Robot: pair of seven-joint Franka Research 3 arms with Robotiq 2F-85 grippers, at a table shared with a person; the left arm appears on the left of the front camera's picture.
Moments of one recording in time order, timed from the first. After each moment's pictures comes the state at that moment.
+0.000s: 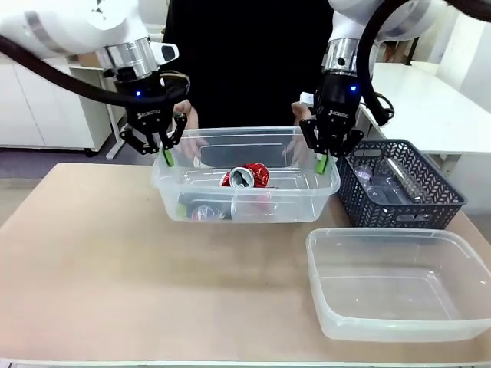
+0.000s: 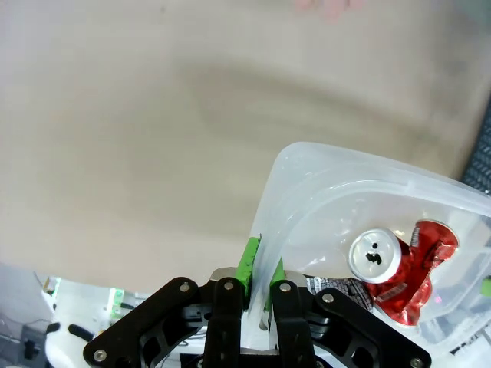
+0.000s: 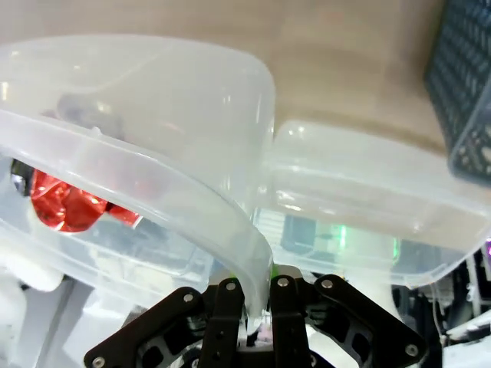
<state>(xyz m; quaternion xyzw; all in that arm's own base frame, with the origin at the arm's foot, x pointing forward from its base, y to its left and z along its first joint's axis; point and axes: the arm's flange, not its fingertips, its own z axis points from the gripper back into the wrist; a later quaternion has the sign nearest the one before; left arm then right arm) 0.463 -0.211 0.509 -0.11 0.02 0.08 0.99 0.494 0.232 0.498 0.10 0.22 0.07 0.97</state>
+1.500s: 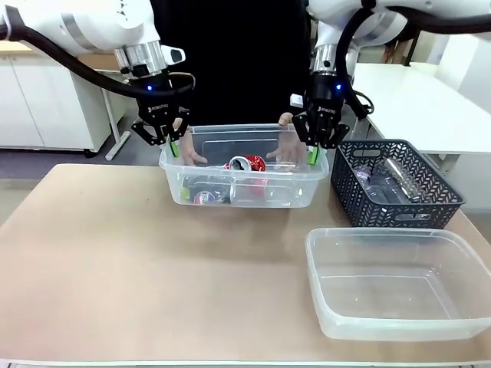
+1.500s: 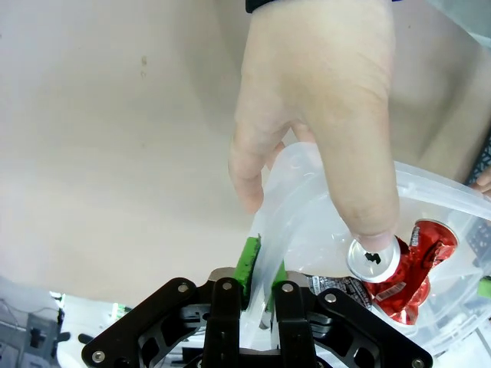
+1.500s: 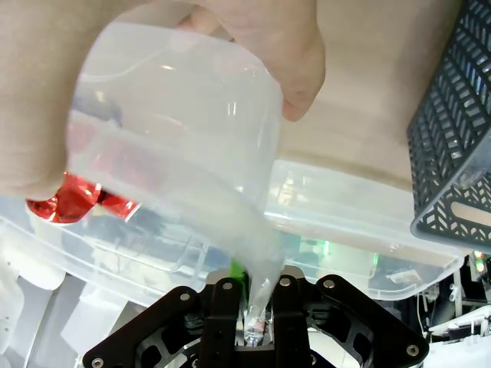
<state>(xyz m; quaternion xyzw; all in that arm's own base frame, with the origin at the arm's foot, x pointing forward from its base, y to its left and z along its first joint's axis) 0.536 -0.212 0.490 -0.11 0.06 0.08 0.99 0.554 0.233 0.477 0.10 0.25 0.09 0.96</state>
